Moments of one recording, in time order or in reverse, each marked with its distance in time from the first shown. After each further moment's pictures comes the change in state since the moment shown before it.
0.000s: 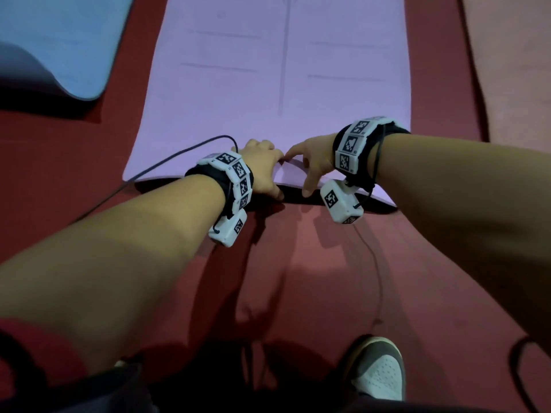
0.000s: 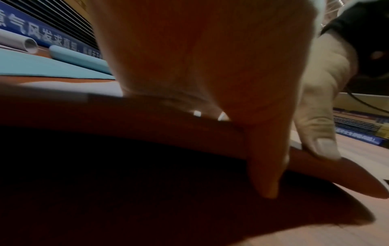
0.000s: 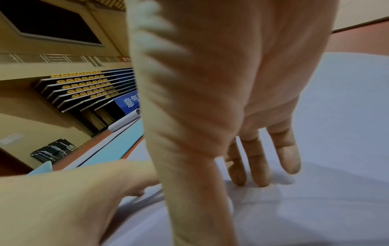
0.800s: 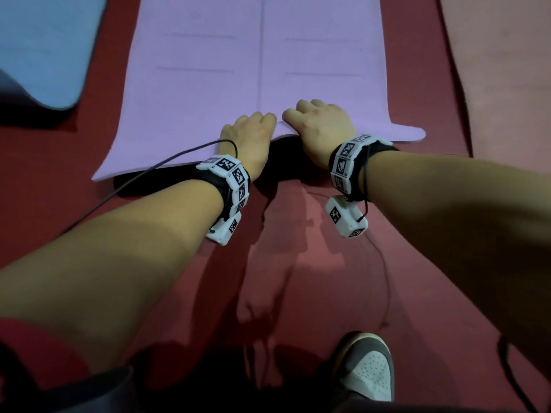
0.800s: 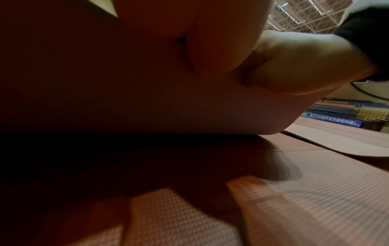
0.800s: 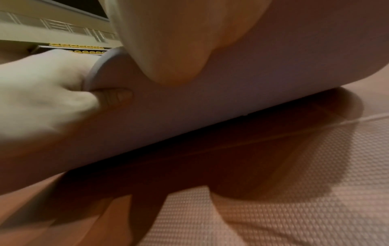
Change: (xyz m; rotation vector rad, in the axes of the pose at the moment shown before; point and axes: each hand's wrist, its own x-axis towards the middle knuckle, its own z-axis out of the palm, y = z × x) left_hand 0.013 0.038 -0.024 0.002 0.473 -0.060; right_hand -0.014 0.037 0.014 -0.346 0.866 -0.093
